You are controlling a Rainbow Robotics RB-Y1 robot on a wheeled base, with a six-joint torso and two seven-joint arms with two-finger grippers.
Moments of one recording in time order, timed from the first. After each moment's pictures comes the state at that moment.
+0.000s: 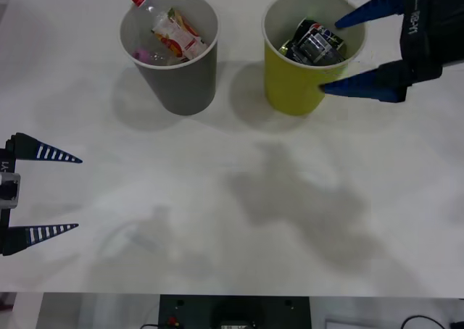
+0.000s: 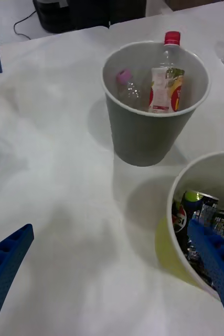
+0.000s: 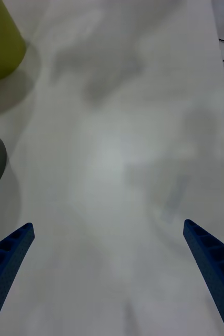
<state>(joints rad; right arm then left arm) -0.62 -0.95 -0.09 -2.00 1.55 -1.45 -0.95 0.26 1.13 0.26 -2.01 -1.31 -1.13 -0.09</state>
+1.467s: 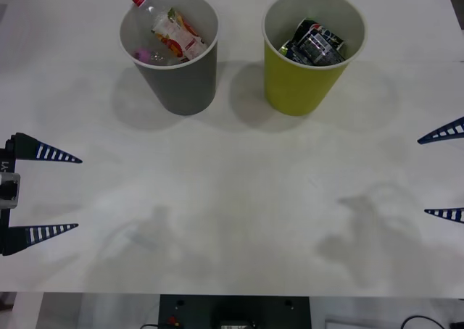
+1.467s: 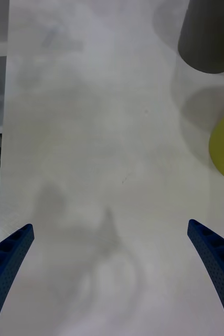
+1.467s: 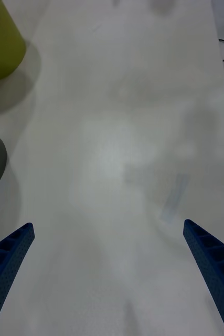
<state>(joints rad) 0.04 -0.99 -0.46 -1.99 1.41 -1.57 -0.26 0.26 1.13 0.26 -2.01 -1.31 -1.13 -0.09</state>
